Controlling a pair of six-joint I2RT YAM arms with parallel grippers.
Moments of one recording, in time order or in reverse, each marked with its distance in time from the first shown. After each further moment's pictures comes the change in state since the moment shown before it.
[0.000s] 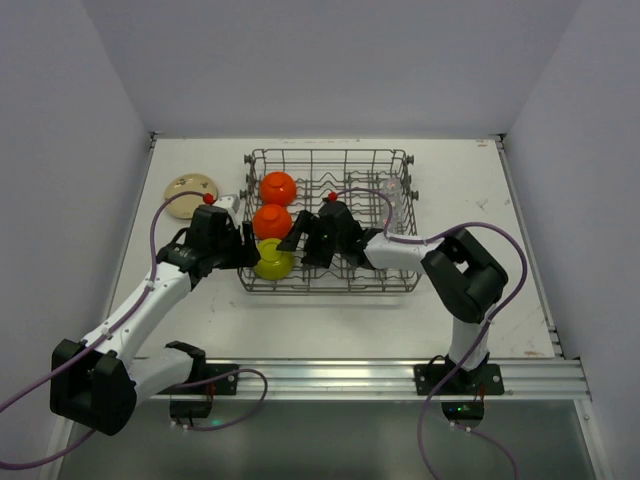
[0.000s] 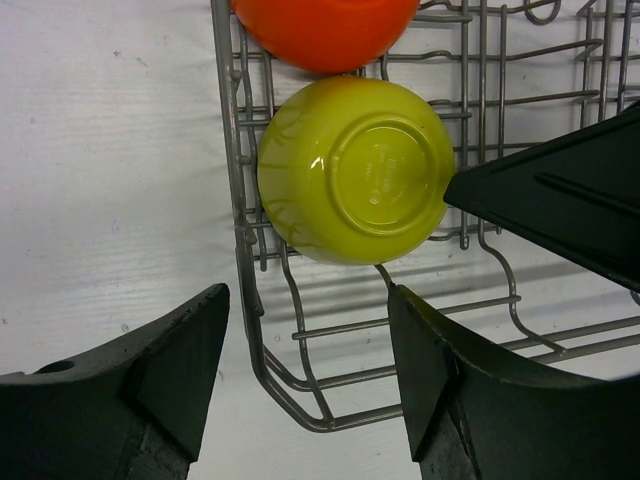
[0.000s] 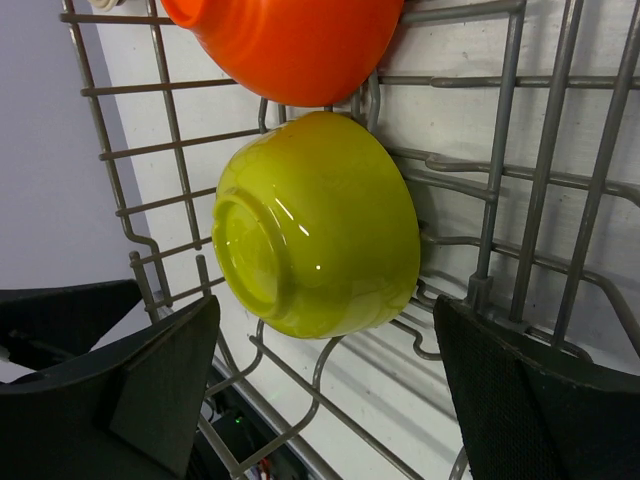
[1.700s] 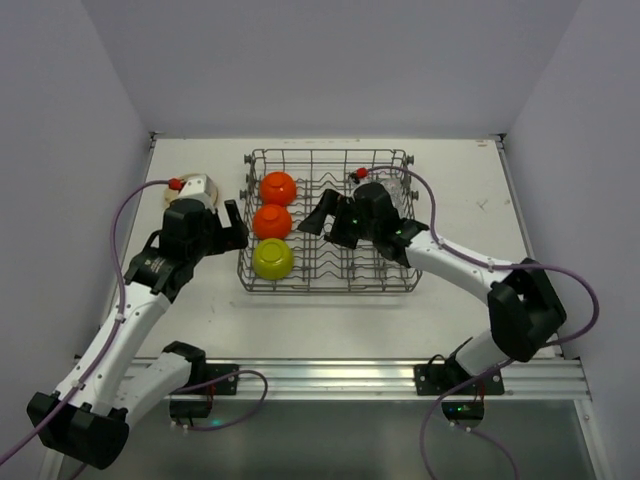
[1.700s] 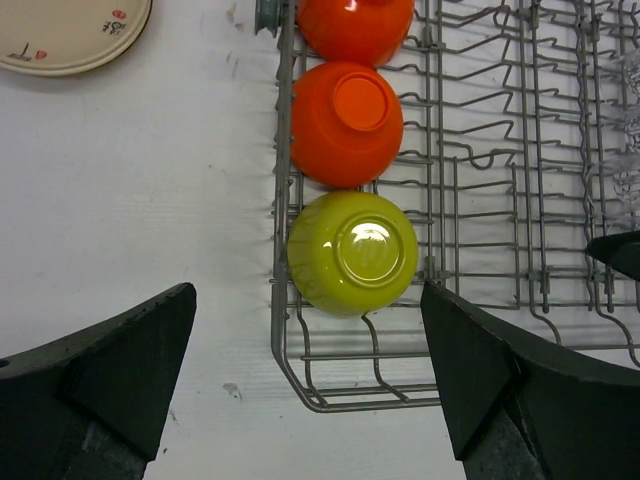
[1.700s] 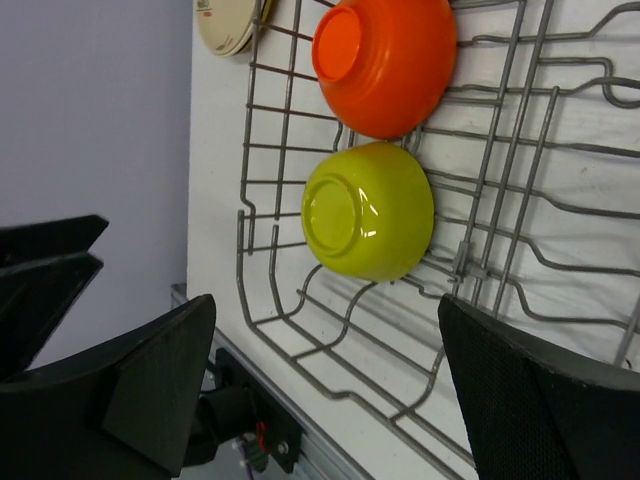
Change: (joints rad) left arm 0.000 -0.191 0.137 -0.083 -0.168 -0.035; right arm -0.111 -0.394 -0.096 -0.143 -0.029 -0.177
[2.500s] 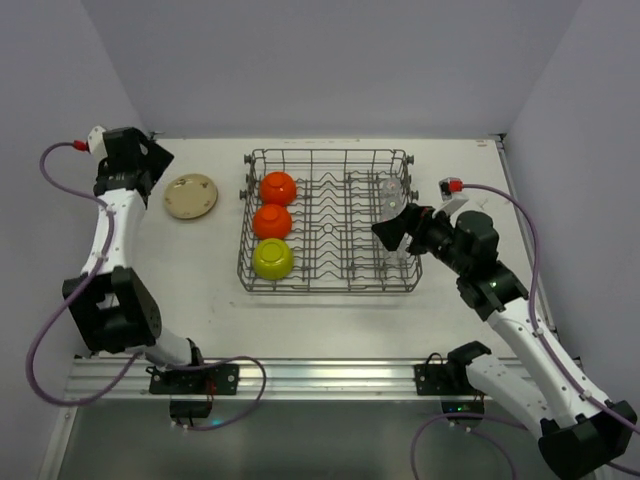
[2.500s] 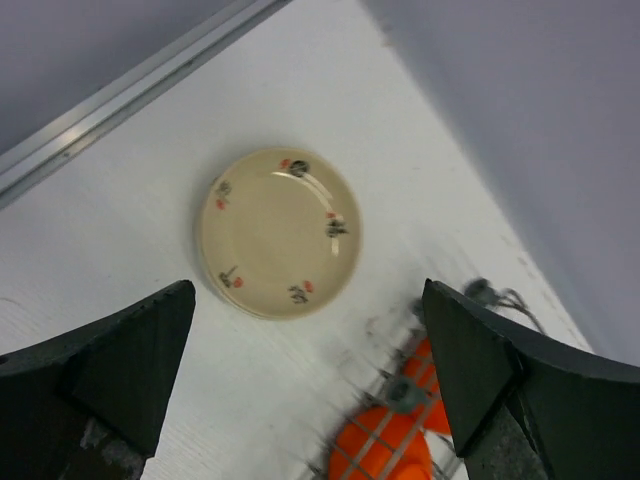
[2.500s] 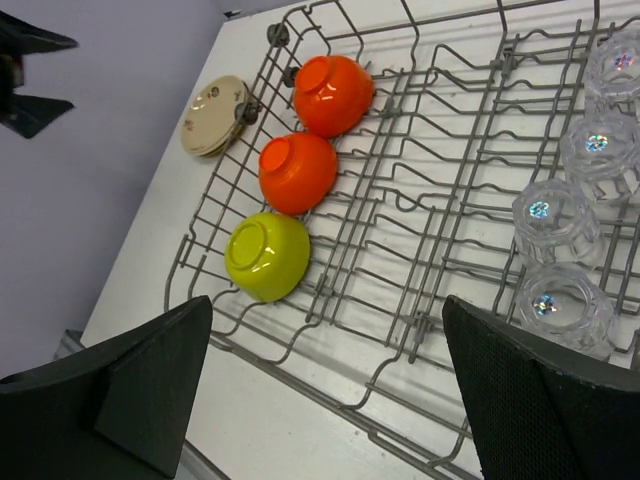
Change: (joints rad) left arm 0.560 0.661 0.442 0.171 -0.082 -0.309; right arm -0.265 -0.667 -0.233 -0.186 0.018 -0.388
